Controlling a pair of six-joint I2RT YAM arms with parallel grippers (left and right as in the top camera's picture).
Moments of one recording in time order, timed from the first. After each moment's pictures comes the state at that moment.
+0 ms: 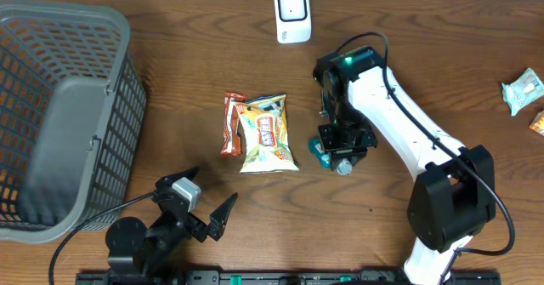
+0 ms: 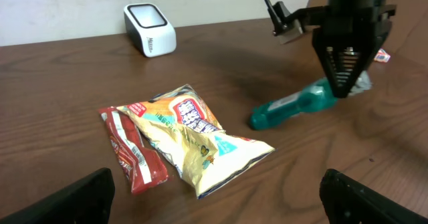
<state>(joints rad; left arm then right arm) -0.03 0.01 0.22 -0.49 0.64 0.02 0.46 1.92 1.62 -1.62 -0.16 0.29</state>
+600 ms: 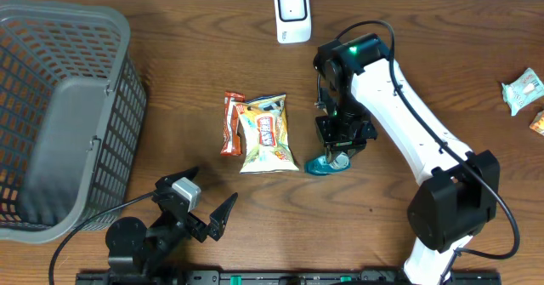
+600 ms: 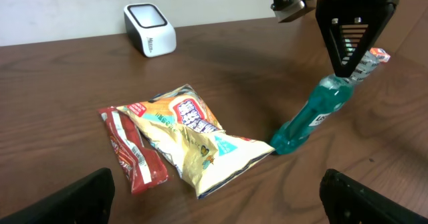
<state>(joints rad) -0.03 0.01 0.22 -0.49 0.64 0.02 0.46 1.92 1.74 -1.69 -0.21 0.23</state>
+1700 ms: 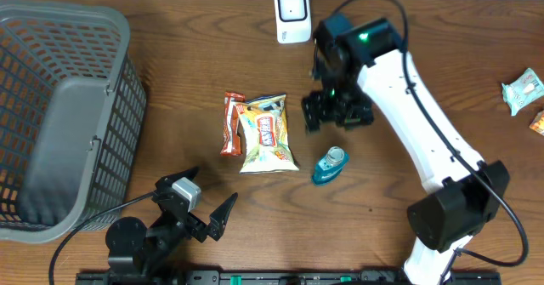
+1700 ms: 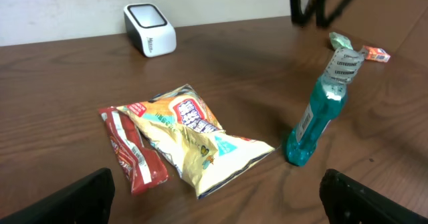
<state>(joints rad) -0.03 0.01 0.22 -0.49 0.64 0.02 0.46 1.92 1.97 -1.63 -0.20 0.30</state>
